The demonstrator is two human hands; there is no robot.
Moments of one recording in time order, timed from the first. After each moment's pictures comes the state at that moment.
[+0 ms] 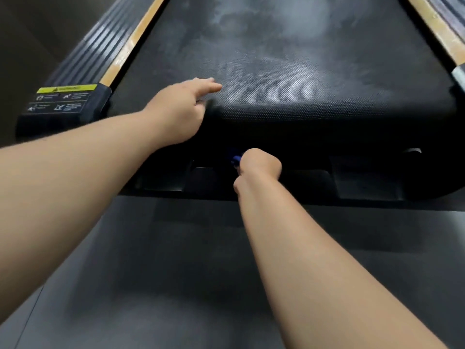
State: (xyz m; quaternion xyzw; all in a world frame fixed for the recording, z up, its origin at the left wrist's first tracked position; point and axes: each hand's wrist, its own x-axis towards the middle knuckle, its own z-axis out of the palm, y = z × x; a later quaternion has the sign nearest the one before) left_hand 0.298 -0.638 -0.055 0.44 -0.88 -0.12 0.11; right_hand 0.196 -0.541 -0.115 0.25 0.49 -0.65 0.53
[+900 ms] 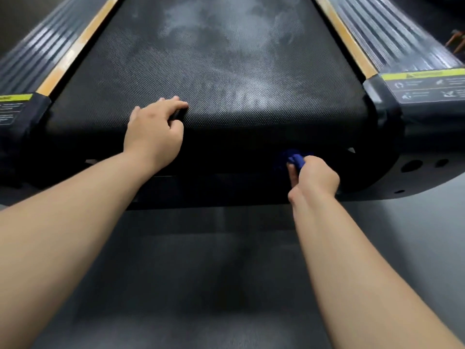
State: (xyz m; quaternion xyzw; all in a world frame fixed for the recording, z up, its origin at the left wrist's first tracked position) left_hand 0.265 -0.611 -0.091 0.48 -0.84 -0.11 0.23; right_hand 0.080 -0.465 -0.119 0.20 0.54 -0.74 0.36
